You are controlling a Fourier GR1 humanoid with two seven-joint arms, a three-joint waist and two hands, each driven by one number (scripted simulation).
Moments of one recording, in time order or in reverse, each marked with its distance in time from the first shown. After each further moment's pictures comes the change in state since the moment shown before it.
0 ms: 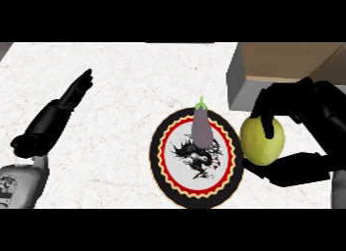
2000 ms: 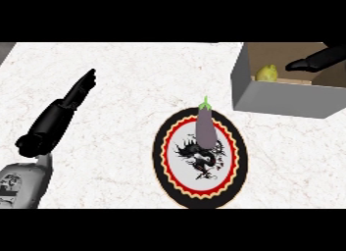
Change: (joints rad) left arm -0.010 -0.028 0.015 0.014 -0.031 -0.026 -0.018; right arm -0.642 -0.331 -0.290 1.514 -0.211 0.093 -0.450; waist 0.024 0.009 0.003
